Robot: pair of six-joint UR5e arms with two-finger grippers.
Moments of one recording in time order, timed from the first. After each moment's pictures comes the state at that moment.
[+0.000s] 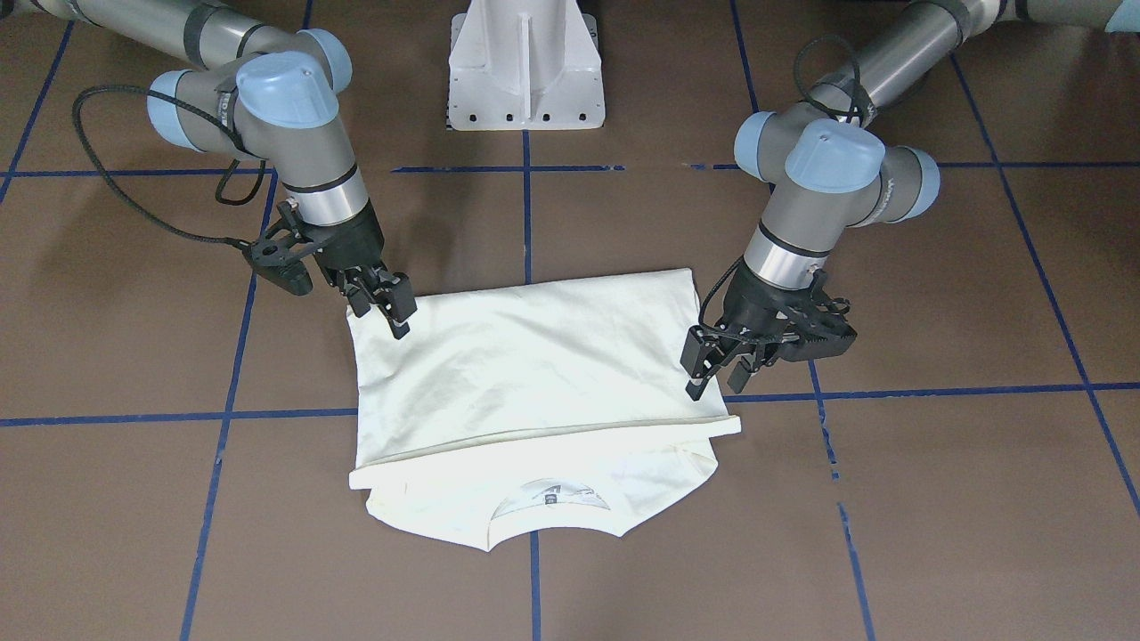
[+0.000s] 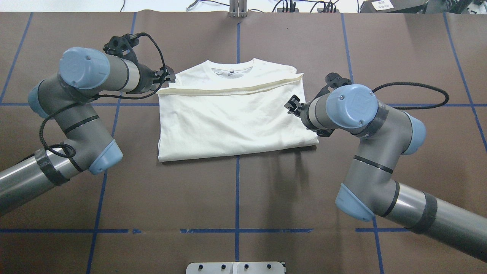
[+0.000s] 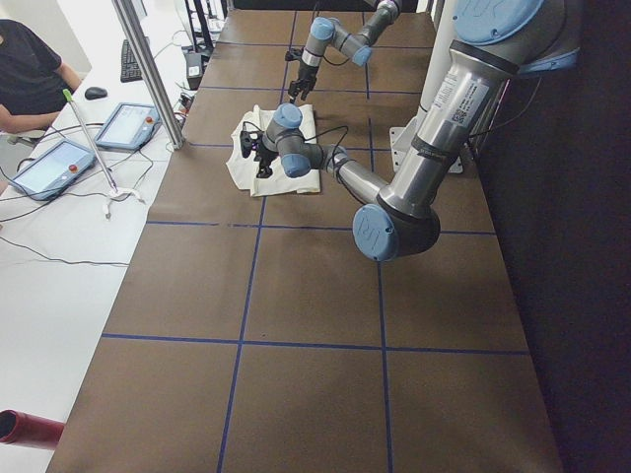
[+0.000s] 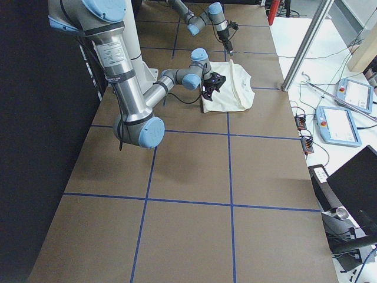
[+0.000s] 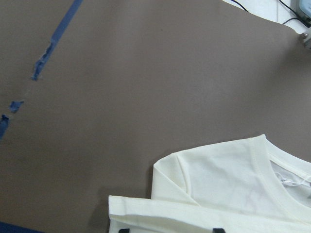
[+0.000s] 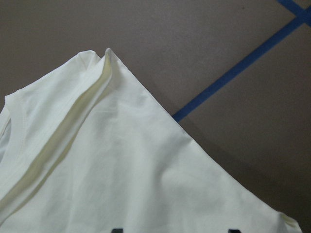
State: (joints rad) left arm -0.75 -2.08 -1.51 -2.22 -1.77 -1.46; right arm 0.57 -1.14 1.76 -1.28 1.65 1.92
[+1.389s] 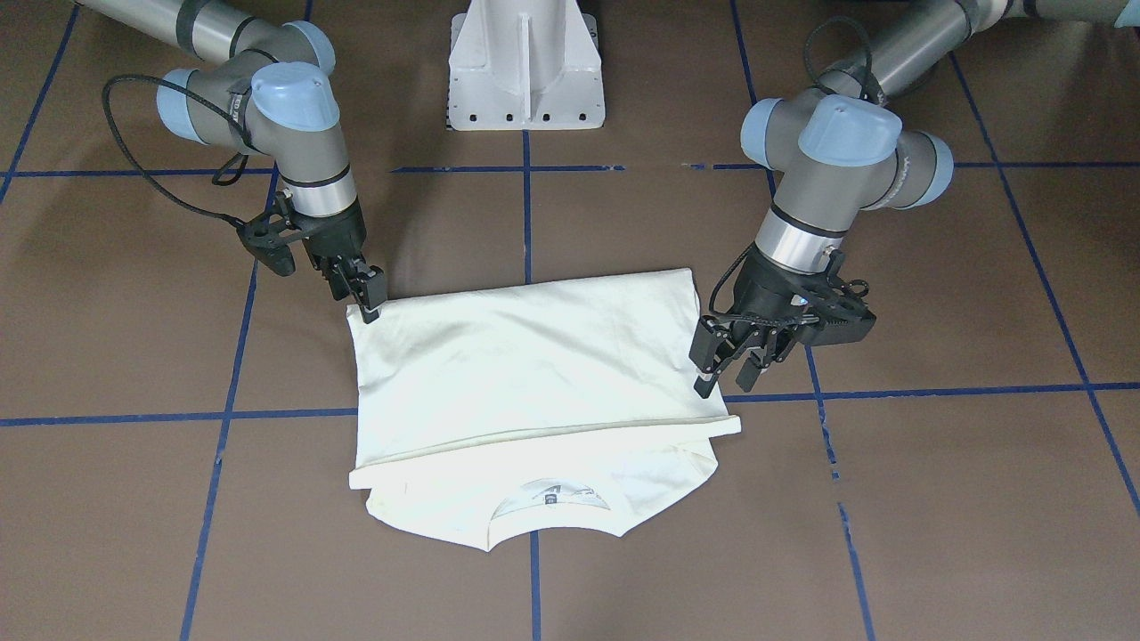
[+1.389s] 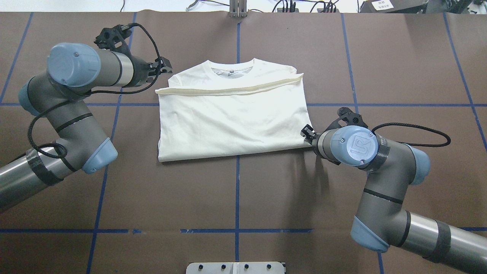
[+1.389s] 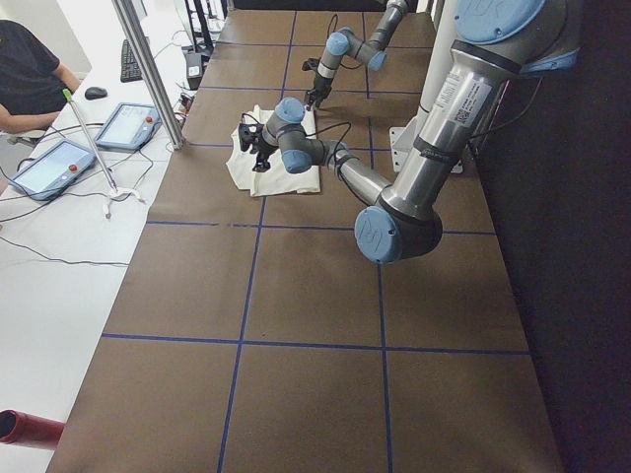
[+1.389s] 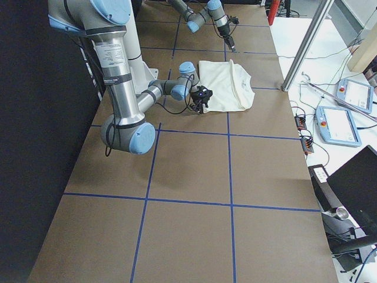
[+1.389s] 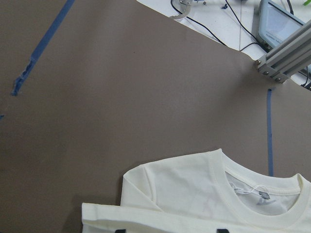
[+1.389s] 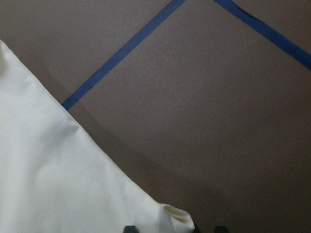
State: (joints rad) left arm -0.77 -2.07 -1.56 -2.22 -1.73 -1.46; right arm 0.48 -1.25 1.77 -1.28 1.56 2.00
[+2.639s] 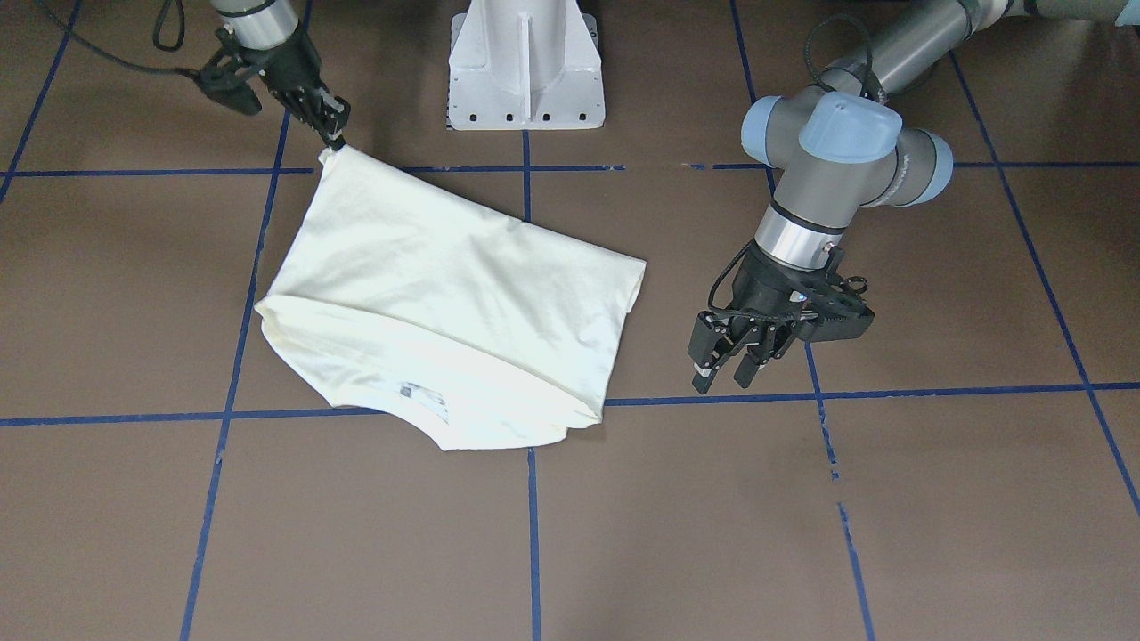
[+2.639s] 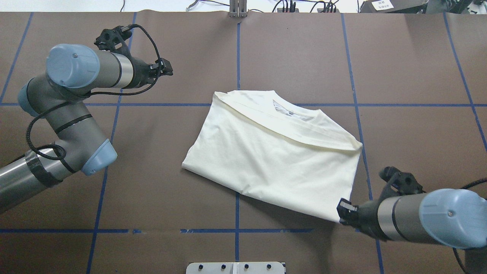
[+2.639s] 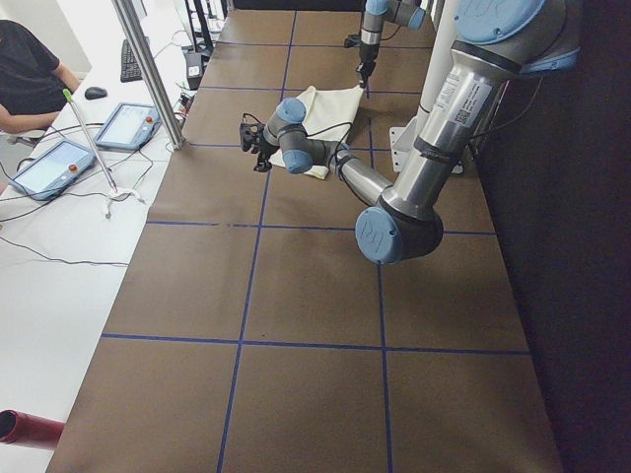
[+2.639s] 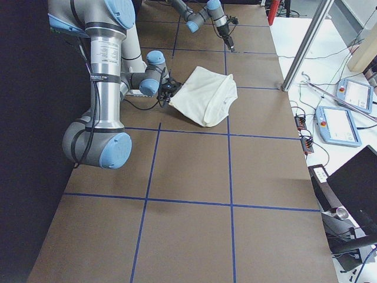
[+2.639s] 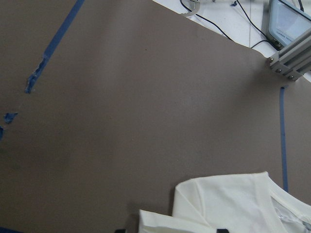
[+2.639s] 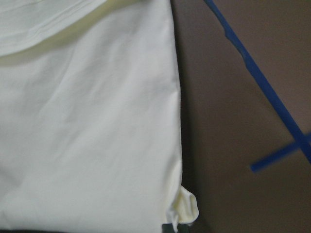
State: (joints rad) left arm -0.76 -2.06 -1.59 -2.22 -1.74 -1.47; right arm 0.21 -1.70 2.34 -1.29 1.78 2.00
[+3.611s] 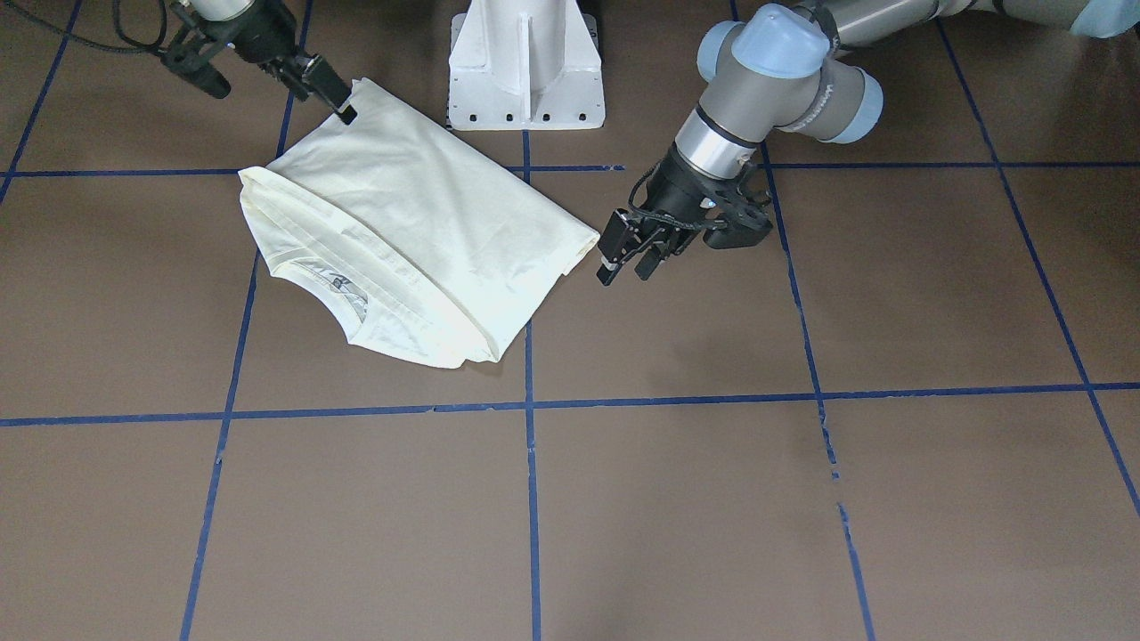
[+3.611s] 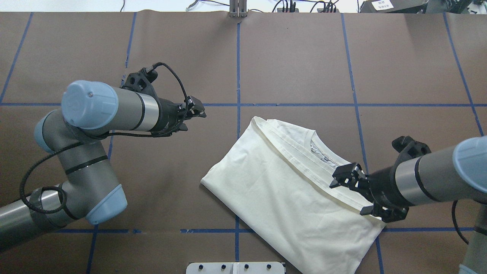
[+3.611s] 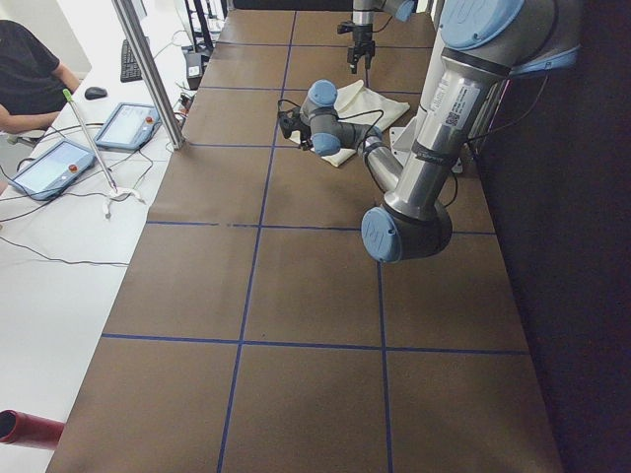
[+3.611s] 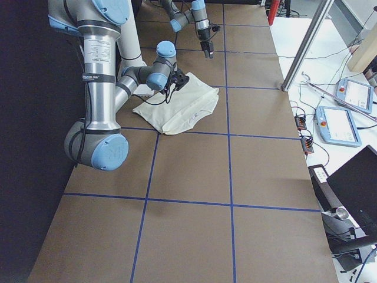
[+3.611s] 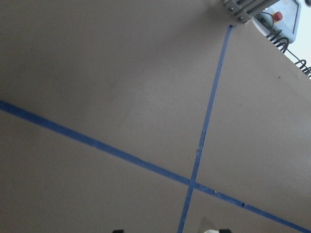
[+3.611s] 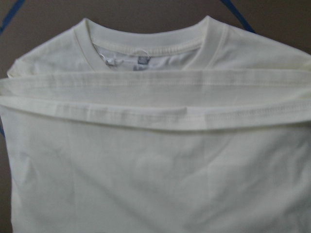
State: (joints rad) left arm -0.55 -2.03 -1.80 -2.10 -1.81 -1.80; right arm 0.53 -1.57 2.28 -1.28 1.98 2.01
